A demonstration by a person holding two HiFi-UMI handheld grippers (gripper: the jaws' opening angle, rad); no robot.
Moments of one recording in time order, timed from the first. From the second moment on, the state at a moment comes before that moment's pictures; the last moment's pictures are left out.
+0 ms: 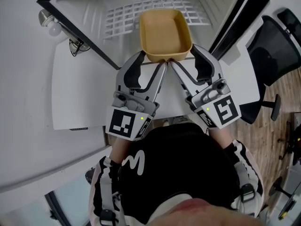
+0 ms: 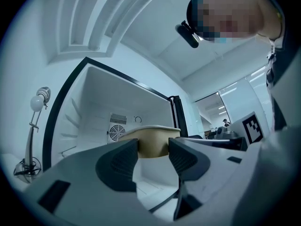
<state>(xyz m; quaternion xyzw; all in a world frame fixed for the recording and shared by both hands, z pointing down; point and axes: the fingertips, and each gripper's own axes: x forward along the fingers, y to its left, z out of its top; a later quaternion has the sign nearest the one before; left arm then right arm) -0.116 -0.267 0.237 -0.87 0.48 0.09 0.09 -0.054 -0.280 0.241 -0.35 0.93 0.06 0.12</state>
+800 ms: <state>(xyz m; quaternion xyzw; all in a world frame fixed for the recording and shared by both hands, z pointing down) -0.125 -0.297 0.241 -0.86 0.50 0.10 0.08 -0.062 -0.313 0.247 -0.34 0.93 0.05 0.12</state>
